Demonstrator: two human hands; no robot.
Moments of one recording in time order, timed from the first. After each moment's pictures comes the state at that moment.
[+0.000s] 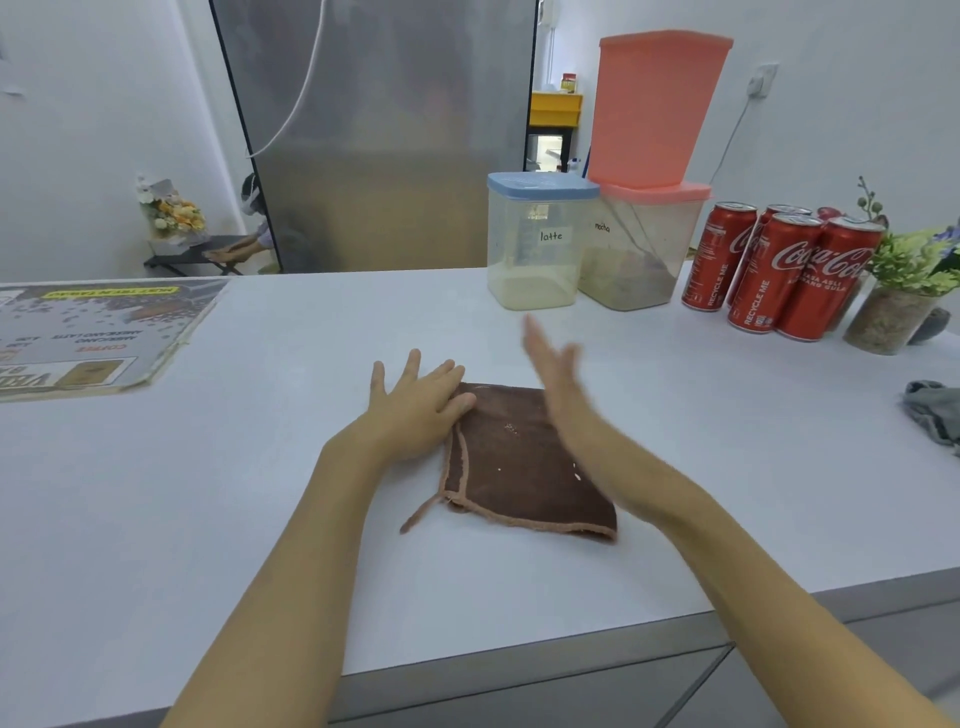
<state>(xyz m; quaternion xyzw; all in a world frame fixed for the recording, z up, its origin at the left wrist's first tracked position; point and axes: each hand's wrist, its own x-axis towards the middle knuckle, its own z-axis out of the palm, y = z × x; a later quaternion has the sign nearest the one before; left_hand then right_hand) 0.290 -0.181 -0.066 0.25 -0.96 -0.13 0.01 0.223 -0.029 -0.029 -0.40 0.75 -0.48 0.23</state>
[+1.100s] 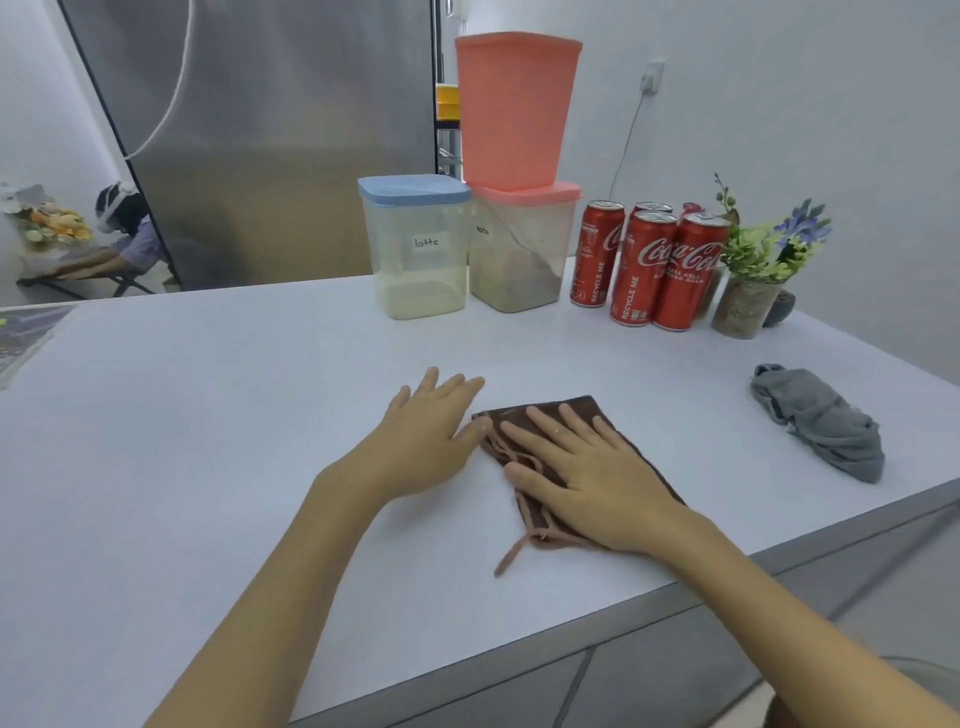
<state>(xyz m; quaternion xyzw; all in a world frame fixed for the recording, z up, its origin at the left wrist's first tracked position) 0.220 -0.078 -0.048 0.13 -0.97 -0.18 0.02 0.132 0.093 -0.075 -0.46 0.88 -0.09 0.07</state>
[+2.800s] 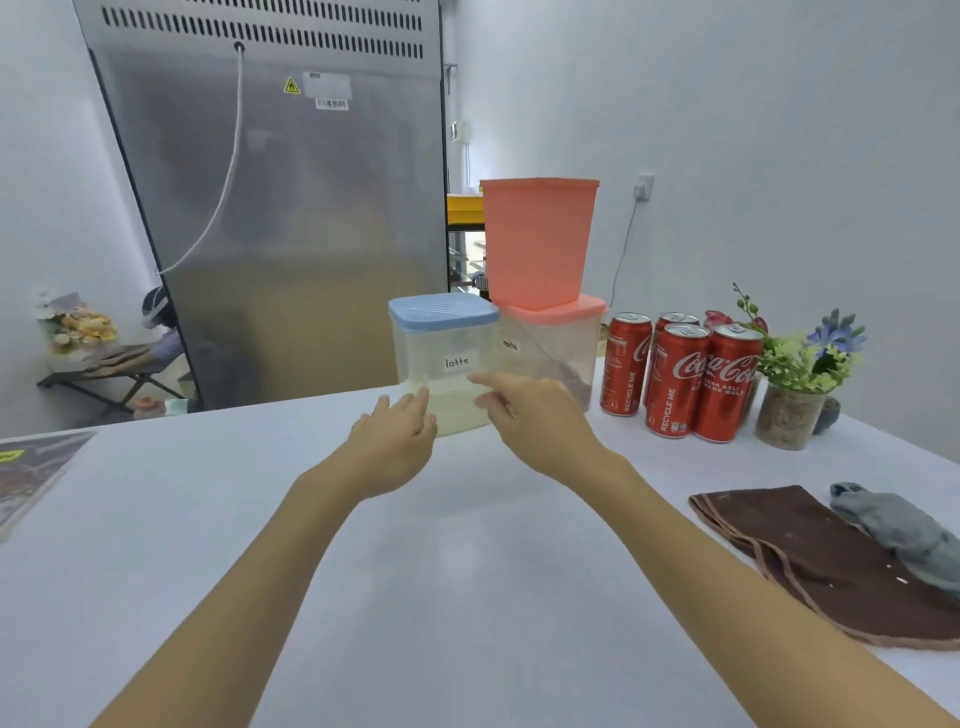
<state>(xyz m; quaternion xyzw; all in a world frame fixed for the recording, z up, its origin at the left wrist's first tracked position) 0.174 -0.182 0.013 0.22 -0.95 -0.20 0.08 0.075 -0.052 0.014 -0.46 0.83 -0.30 -0.13</state>
